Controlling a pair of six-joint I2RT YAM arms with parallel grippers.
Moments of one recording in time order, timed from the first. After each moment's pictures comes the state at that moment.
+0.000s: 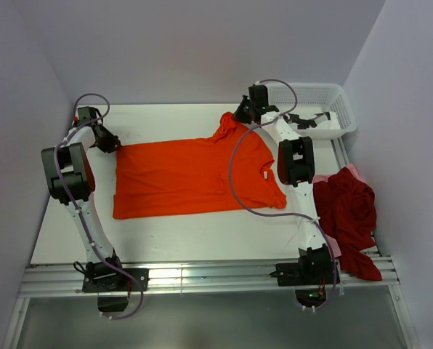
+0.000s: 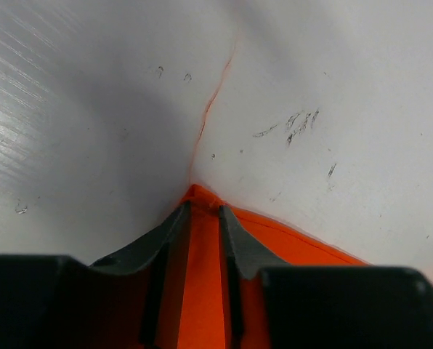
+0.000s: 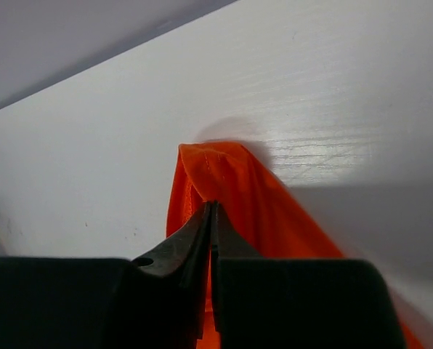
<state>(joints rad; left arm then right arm) 0.22 2.18 1.62 -0.41 0.13 -0.67 0.22 2.62 2.30 -0.33 -0.21 0.67</state>
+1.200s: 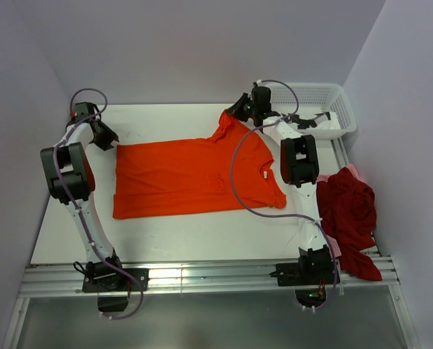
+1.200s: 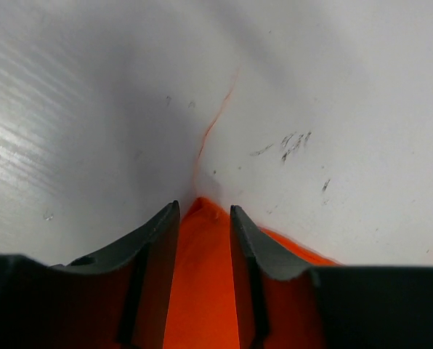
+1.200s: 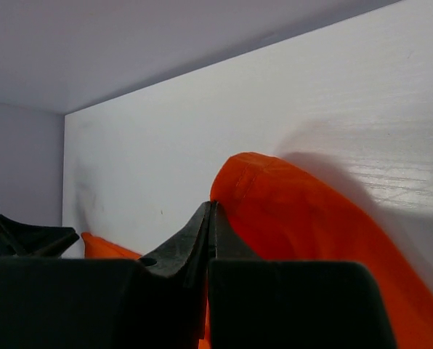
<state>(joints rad) 0.22 2.18 1.68 -0.45 0.08 -0.64 0.20 2.54 2.09 0.02 -0.38 0.79</state>
